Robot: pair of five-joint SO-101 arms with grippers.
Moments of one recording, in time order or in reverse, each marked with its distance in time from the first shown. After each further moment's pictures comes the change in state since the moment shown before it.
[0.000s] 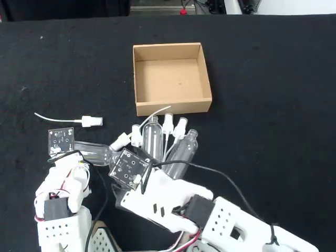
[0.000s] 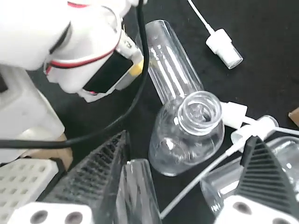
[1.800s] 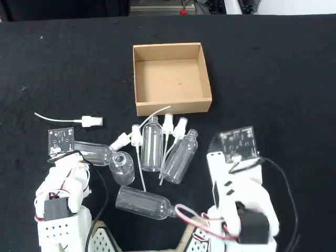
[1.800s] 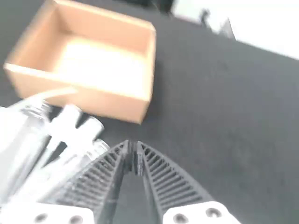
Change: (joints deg) left arm 0.0 0.0 0.0 0.0 0.0; right arm 59.6 -35.9 -8.5 33.4 12.2
